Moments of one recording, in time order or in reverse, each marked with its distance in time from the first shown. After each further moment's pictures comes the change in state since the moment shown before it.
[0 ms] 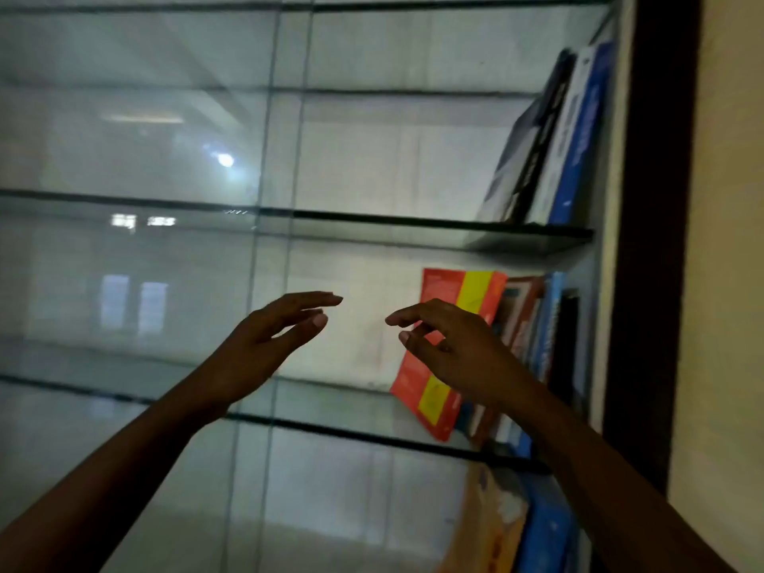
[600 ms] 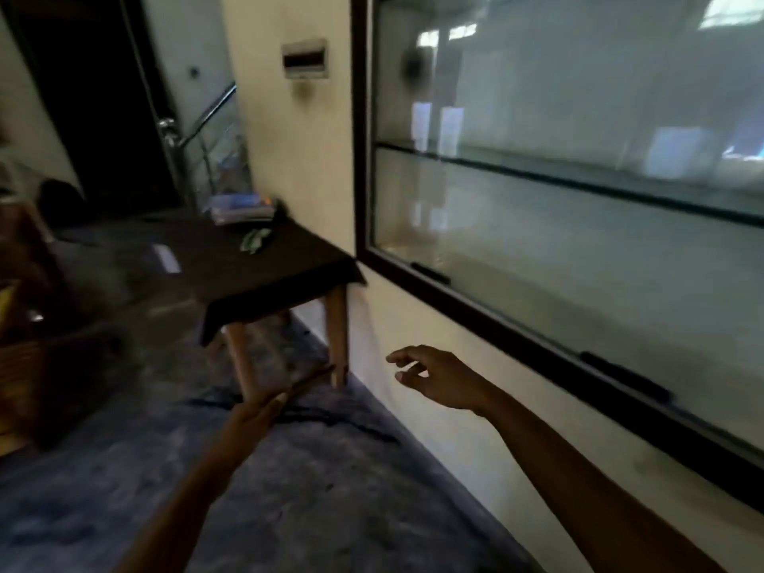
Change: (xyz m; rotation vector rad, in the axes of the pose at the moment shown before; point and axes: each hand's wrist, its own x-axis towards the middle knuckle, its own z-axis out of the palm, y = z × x) left_hand -0.544 -0.109 -0.357 0.230 0.534 -1.144; right_hand -0.087 -0.320 0.476 0.559 -0.925 0.015
